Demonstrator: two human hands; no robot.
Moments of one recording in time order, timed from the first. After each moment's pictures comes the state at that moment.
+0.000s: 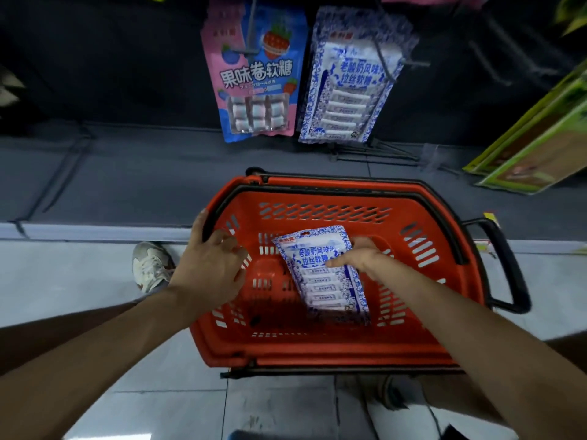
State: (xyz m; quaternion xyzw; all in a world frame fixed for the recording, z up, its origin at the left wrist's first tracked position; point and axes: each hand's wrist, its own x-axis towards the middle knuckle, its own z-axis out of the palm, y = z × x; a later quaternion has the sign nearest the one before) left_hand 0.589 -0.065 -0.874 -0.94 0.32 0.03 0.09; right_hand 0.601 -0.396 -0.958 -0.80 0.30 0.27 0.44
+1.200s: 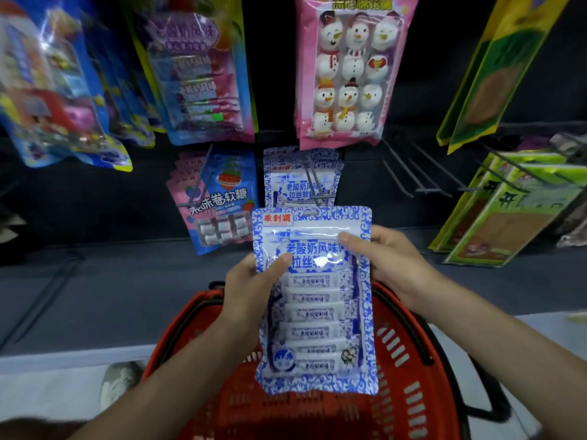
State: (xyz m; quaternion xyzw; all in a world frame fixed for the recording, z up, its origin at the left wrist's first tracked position) left_hand 0.636 -0.240 -0.748 -0.64 -0.05 0.12 -0.76; right_hand 0.622 -0.465 -0.730 -0.70 0.13 0.00 0.70
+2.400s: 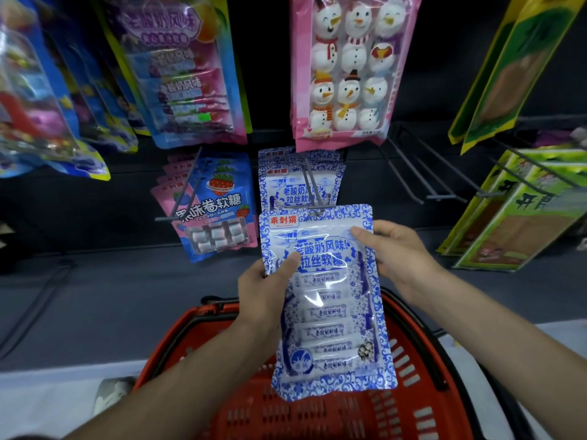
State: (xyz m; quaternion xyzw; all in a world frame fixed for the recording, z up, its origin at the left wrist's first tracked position) left_hand 0.664 -0.278 -0.758 -0.61 -0.13 0.15 -0.77; right_hand 0.668 -0.488 -0.749 -0.68 0.21 -0.03 0.70
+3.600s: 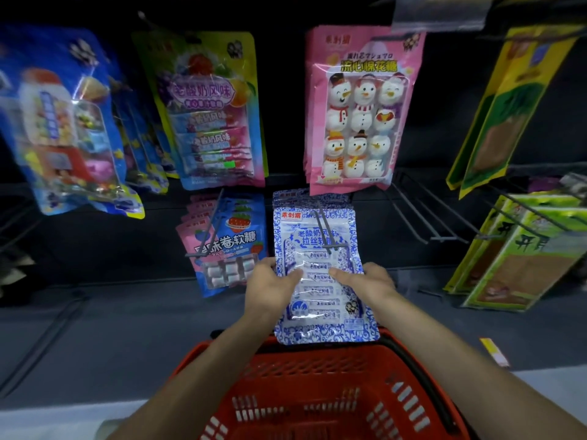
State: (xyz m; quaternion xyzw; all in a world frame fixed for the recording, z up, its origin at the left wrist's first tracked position) left_hand 0.752 -0.268 -0.776 -0.80 -0.04 0.07 -0.59; right_hand 0.714 -0.465 -0.775 -0.77 0.26 -0.01 0.58
